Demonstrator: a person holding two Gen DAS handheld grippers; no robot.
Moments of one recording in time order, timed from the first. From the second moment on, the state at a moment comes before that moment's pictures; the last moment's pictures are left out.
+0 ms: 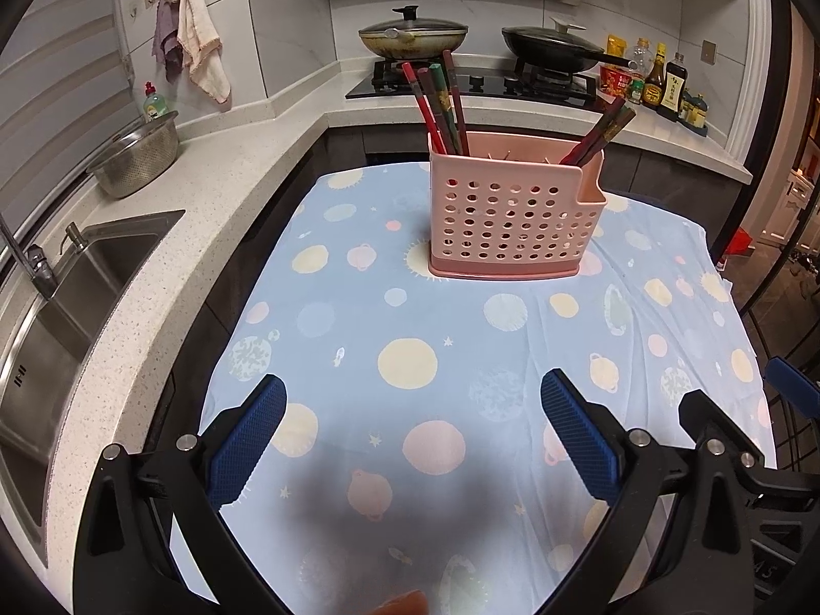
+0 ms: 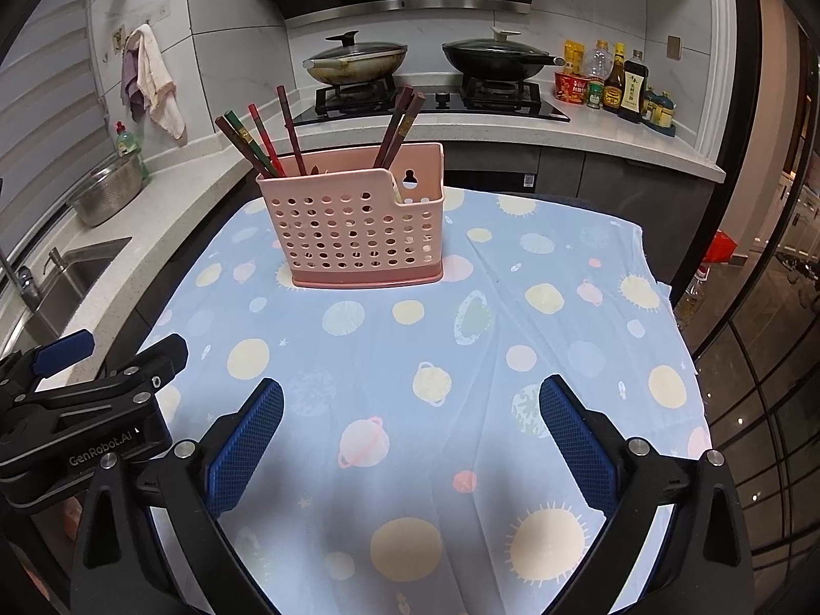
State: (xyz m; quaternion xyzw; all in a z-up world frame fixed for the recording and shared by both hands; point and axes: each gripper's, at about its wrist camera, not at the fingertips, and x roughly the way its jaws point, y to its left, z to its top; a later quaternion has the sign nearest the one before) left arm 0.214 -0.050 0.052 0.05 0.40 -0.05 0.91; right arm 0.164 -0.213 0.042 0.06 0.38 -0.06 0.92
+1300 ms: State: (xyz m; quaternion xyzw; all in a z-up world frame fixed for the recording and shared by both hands) left arm 0.217 -0.051 0.052 0.06 0.40 -0.05 0.91; right arm 0.167 -0.213 0.041 0.06 0.38 -0.07 0.92
